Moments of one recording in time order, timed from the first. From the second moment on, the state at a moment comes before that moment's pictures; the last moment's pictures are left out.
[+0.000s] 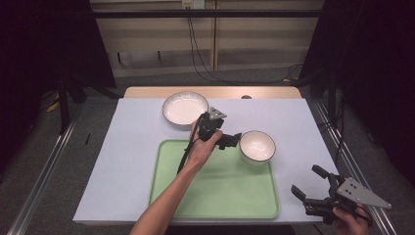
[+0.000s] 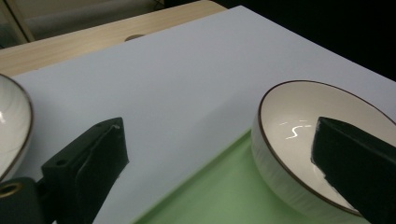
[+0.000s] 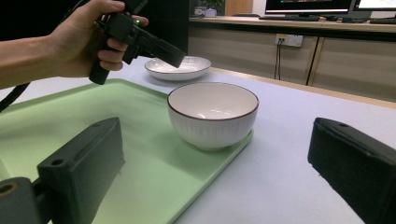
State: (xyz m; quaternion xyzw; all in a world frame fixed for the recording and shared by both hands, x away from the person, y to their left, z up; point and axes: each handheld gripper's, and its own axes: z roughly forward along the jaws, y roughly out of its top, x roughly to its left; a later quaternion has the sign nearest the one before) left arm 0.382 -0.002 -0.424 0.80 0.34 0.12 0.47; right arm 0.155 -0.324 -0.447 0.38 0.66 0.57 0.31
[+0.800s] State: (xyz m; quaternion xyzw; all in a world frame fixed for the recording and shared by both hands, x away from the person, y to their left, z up) left arm 0.350 0.082 -0.405 0.77 0.38 0.17 0.49; right arm 0.155 -0.323 -0.446 0.38 0.67 0.56 0.31
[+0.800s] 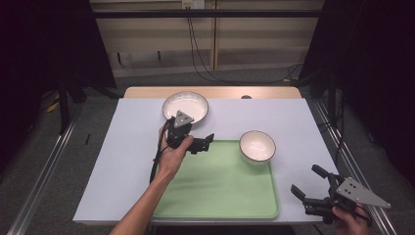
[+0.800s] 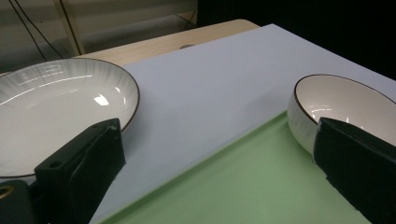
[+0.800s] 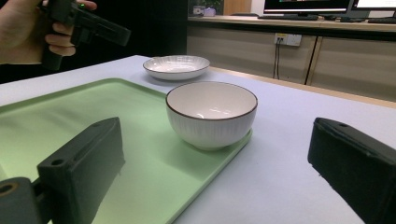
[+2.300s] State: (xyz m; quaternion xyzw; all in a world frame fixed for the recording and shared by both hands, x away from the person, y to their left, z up) left arm 0.242 0.207 -0.418 0.74 0.42 0.24 0.46; right arm 0.154 -0.323 -0.446 0.39 0.66 0.56 0.31
